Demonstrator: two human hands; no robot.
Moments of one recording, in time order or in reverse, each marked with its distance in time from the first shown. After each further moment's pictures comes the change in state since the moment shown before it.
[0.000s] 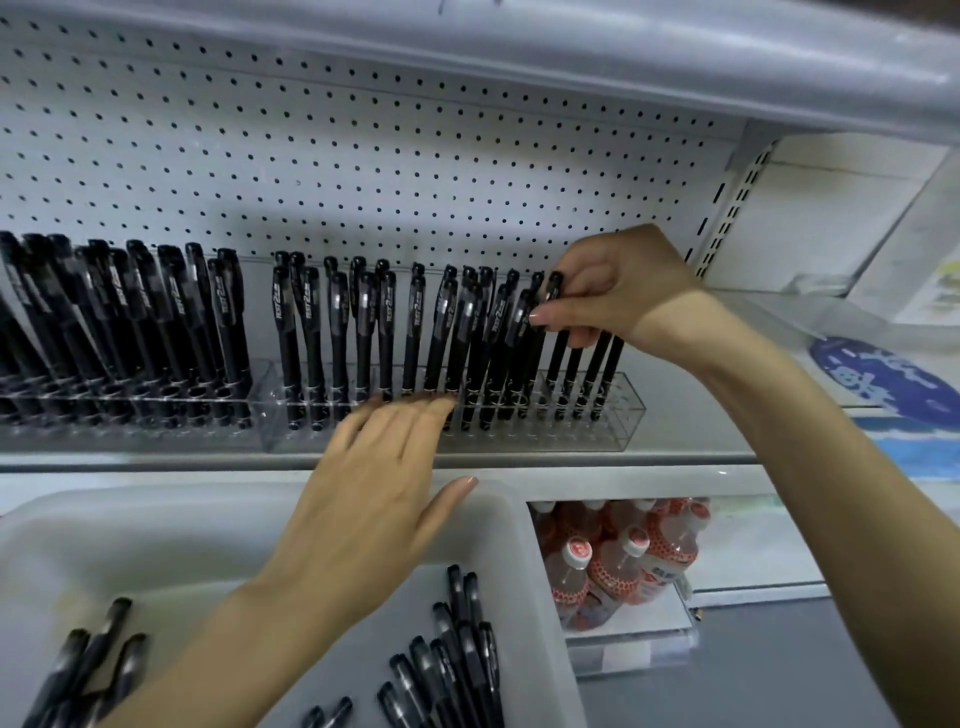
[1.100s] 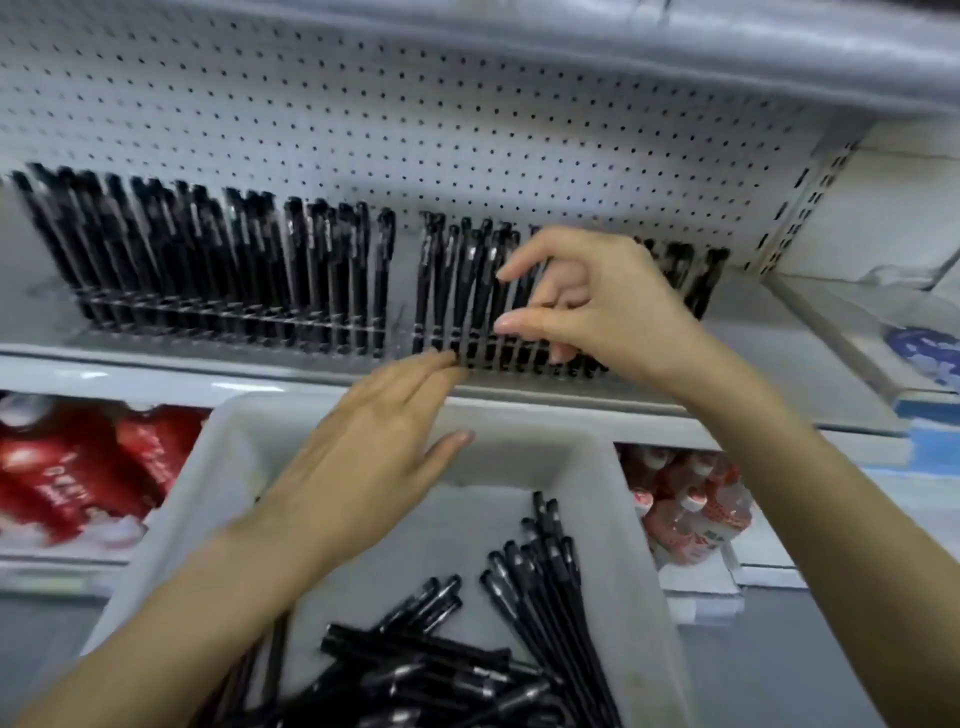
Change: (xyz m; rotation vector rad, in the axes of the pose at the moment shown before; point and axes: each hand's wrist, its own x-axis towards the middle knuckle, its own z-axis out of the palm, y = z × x) left_hand -0.063 -0.046 -0.055 -0.171 -0.036 -0.040; right_hand -0.051 -0.066 0.078 0.022 -0.109 -0.277
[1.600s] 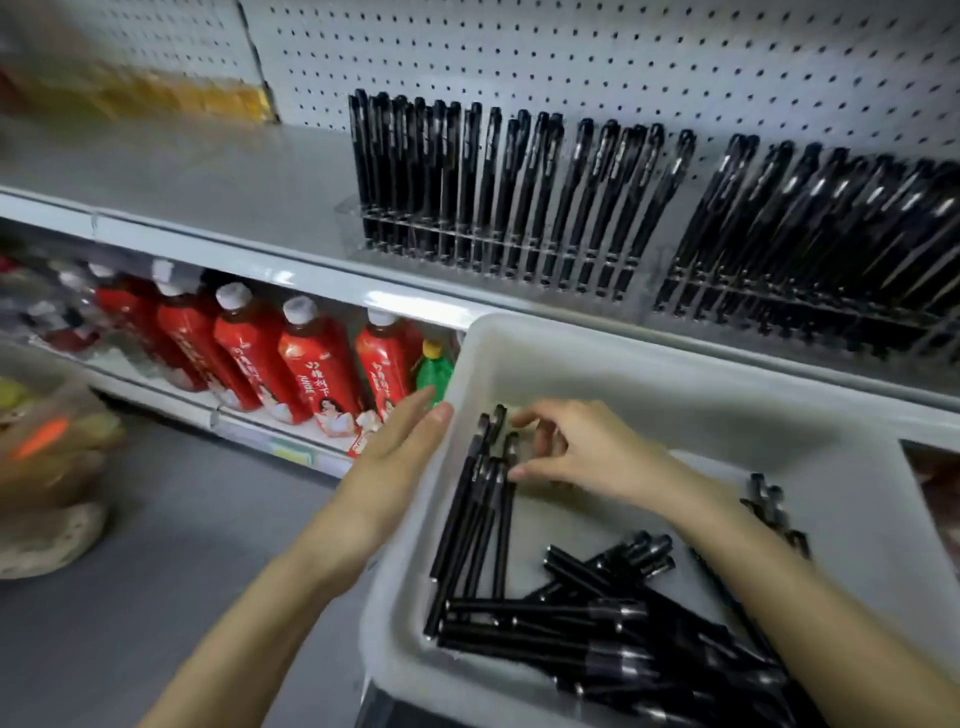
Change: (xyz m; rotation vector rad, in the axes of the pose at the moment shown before) left_hand -0.136 -0.087 -0.022 -0.900 0.090 -0.918; right_hand -0.010 0.016 0.219 -0.079 -0.557 0.042
